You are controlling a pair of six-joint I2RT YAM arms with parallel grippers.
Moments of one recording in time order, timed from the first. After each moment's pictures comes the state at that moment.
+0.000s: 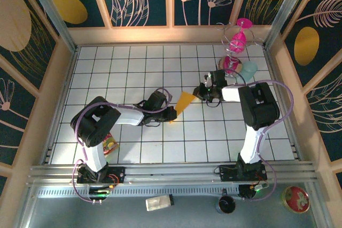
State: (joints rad) left arm -0.74 1.84 0.80 0.22 0.33 -0.77; right arm 0.27 1.92 0.97 0.04 -0.51 0.66
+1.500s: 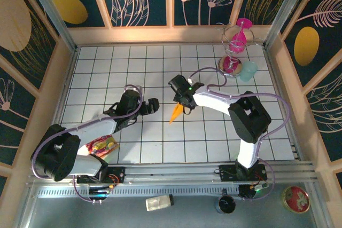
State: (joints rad) left arm -0.56 1.36 0.57 0.09 0.00 -0.65; right arm 0.77 1.84 1.23 -0.56 0.30 1.08
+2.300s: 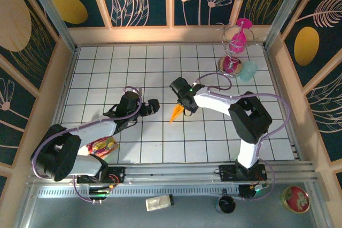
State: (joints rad) left arm -0.56 1.36 0.54 0.14 0.02 -0.70; right arm 0.77 1.82 1.19 -0.59 0.31 1.28
